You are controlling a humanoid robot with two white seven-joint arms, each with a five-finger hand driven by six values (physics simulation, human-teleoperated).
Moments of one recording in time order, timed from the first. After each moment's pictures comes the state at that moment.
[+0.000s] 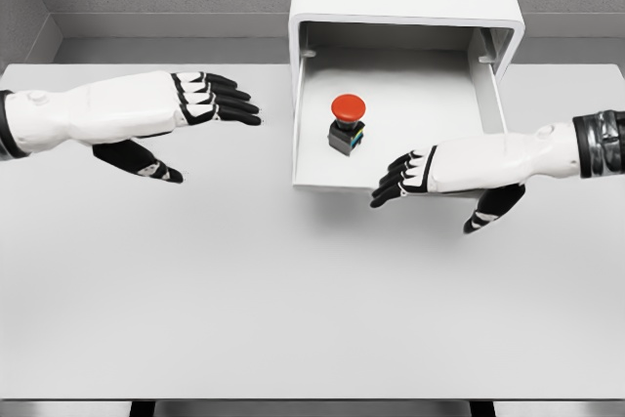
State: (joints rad) left arm -0.75 1.01 -0.73 -1.76 0.05 -0.61 -0.43; right arm -1.13 -1.04 1.28 -1.68 -0.17 -0.60 0.61
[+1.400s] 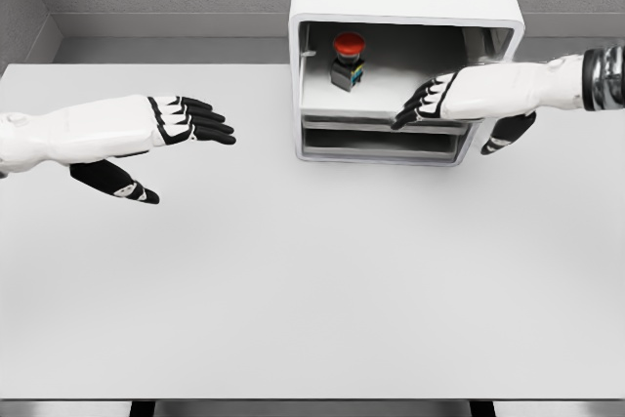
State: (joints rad) left arm -0.67 1.07 -0.72 -1.76 0.07 -0.61 -0.43; right arm -1.16 -0.95 1.17 -1.49 0.05 -0.61 0.61
